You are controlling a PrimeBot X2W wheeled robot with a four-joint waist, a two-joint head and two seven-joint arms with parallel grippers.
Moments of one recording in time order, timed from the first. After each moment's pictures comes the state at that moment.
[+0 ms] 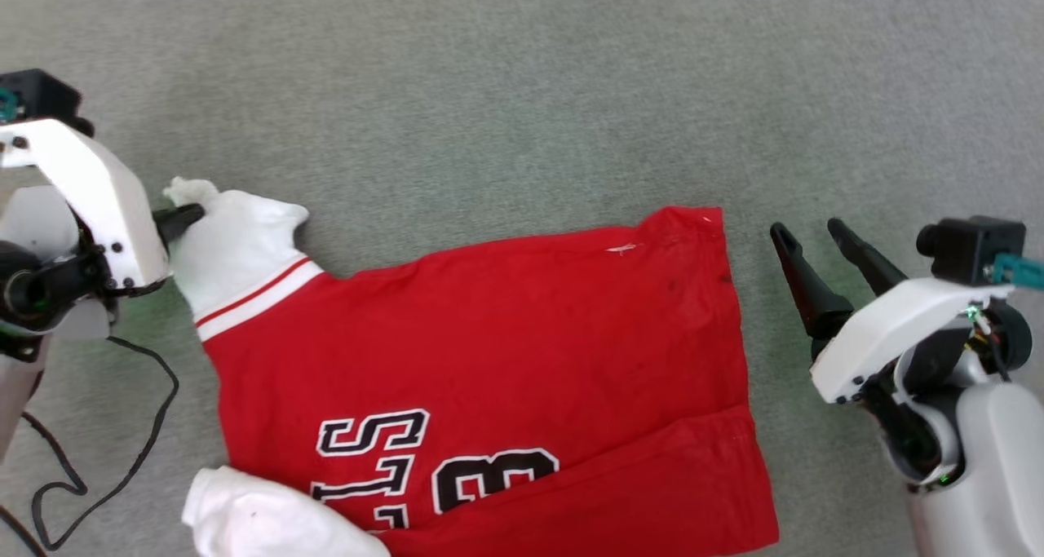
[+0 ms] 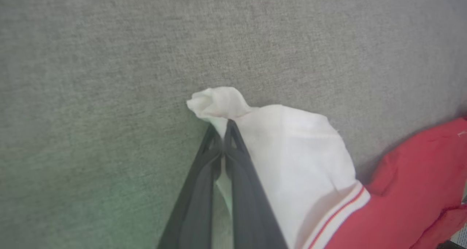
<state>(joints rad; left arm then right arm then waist) -0.77 0.77 -0.51 0.33 -1.17 0.08 0.71 -0.32 -0.11 0.03 0.11 0.39 0.13 0.26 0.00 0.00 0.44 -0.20</state>
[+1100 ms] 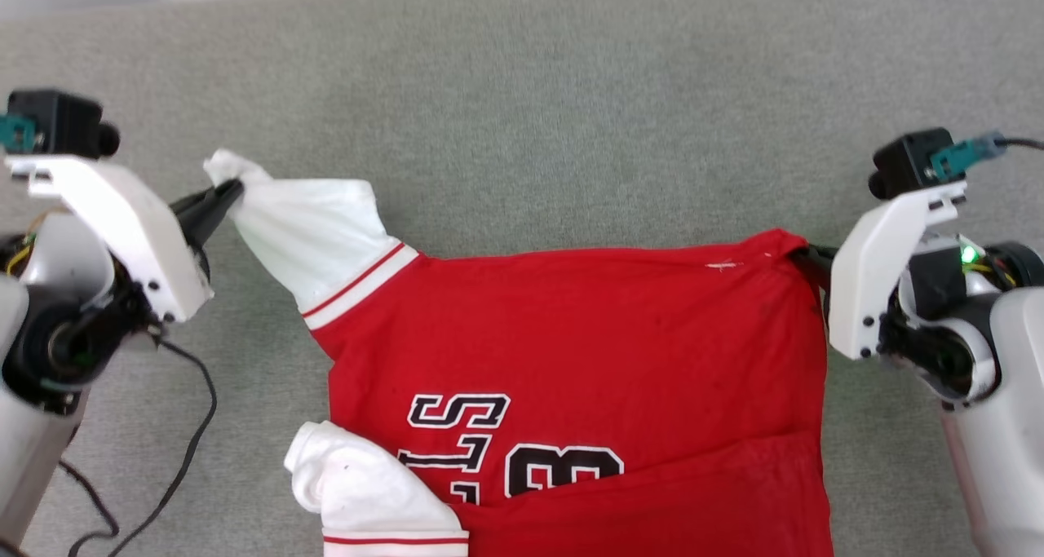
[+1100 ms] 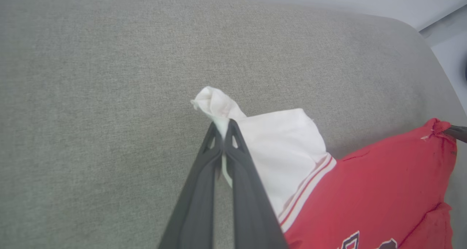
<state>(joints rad) -0.66 0.75 -0.47 0.15 -1.13 0.06 0.47 -0.55 -0.25 0.14 0.23 0.47 0.13 0.82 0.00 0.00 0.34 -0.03</state>
